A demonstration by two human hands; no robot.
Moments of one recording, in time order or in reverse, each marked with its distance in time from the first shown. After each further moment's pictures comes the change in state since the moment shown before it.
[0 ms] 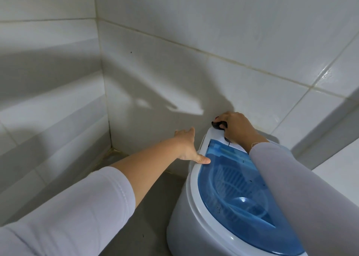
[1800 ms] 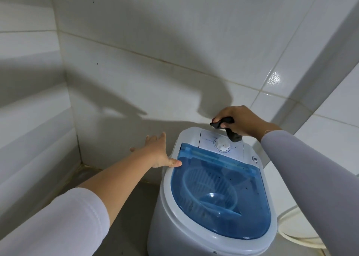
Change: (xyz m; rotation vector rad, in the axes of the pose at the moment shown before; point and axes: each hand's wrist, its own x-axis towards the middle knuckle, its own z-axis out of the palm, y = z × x) left_hand 0.015 -0.008 0.012 0.044 0.111 -0.019; right_hand -0.036 0.059 -0.083 0.063 -0.081 0.013
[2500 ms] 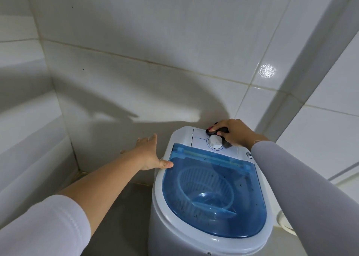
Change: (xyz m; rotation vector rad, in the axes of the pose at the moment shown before) left_hand 0.000 0.000 0.000 0.021 -0.001 -0.011; right_hand -0.015 0.031 0.041 0.169 -0.017 0.159
